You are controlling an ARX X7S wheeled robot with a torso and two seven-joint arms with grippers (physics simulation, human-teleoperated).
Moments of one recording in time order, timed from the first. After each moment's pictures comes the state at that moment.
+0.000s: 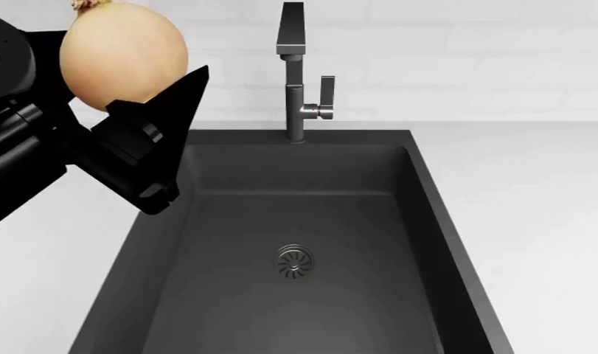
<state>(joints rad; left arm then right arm) -1.27 -0.92 0.20 0.69 -1.83 -1.03 -0.64 2.36 0.15 -0.04 0.81 -0.68 0.78 -1.21</state>
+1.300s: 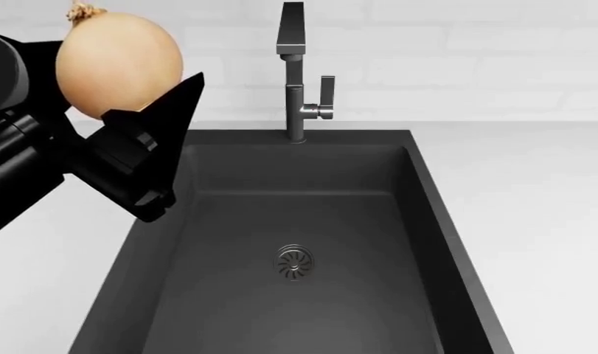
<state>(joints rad) -1.22 -0.95 0.18 0.71 -1.83 -0.99 -0.63 2.34 0.34 -0.19 0.24 0.18 1.24 -1.55</state>
